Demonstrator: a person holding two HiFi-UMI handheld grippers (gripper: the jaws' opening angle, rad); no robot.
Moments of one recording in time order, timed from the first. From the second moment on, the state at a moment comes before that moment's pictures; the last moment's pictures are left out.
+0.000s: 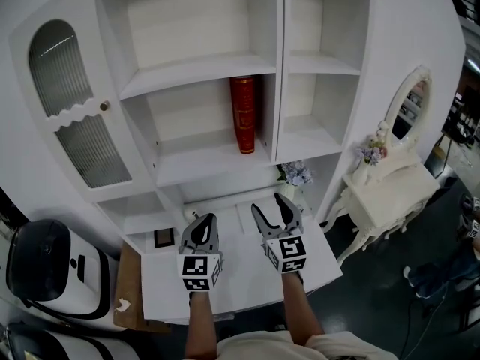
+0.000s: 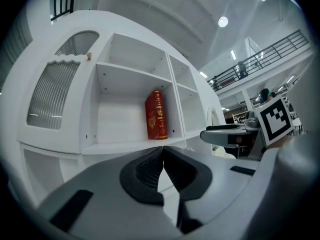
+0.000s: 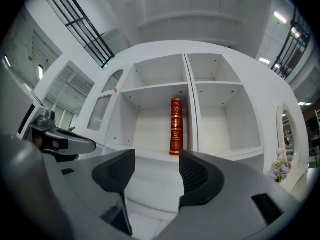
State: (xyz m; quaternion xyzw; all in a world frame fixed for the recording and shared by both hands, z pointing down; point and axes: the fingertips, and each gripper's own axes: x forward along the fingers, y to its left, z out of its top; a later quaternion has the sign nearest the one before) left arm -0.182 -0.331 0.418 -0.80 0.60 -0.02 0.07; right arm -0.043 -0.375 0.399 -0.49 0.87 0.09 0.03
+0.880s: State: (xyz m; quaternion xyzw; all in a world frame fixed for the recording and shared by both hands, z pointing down) left arm -0.174 -0.328 0.415 -0.80 0.59 -0.01 0.07; right arm -0.044 -0.362 0.415 -0.49 0.87 0.06 0.06
